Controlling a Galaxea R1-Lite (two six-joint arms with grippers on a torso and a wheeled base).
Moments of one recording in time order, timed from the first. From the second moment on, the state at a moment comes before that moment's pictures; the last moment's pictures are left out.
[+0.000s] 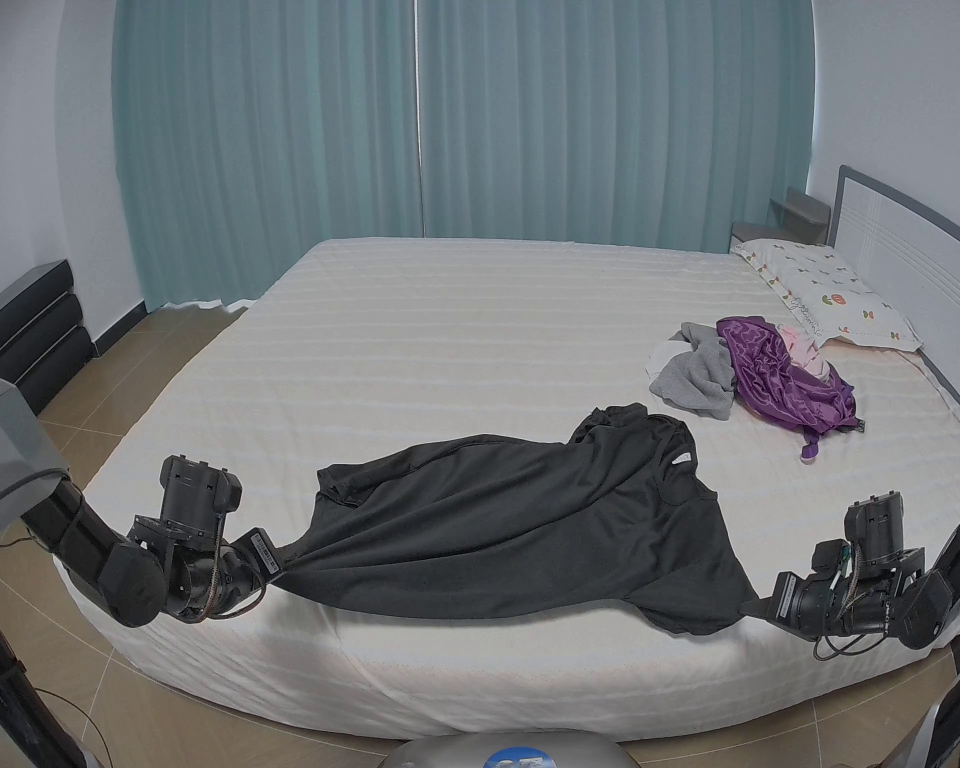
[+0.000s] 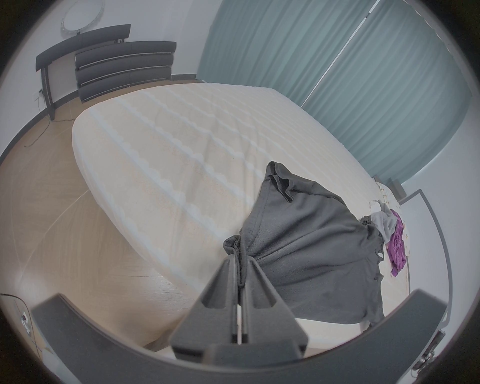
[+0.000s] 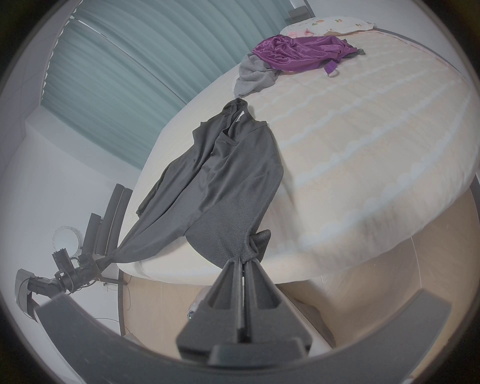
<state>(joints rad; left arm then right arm) -0.23 1.88 -0.54 -0.50 0.15 -0.80 0.12 1.81 -0.21 -0.77 0.27 0.57</state>
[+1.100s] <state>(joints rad) -0.25 1.97 -0.51 -0.51 0.15 -0.77 0.05 1.97 -0.24 -0.83 0.29 0.46</state>
